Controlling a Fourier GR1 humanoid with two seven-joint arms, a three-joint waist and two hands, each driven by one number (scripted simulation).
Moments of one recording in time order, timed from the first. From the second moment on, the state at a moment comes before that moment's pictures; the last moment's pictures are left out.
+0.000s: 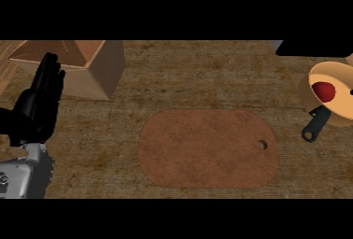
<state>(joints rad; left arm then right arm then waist) -0.24 0.22 0.09 -1.65 0.09 0.13 0.20 -0.84 -0.78 -0.29 -0.33 0.12 0.47 -0.63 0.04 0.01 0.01</state>
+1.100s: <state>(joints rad) -0.25 0.21 0.09 -1.66 0.08 0.14 0.19 -0.78 -1.04 -0.38 -0.25 0.03 0.66 -0.53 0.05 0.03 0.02</state>
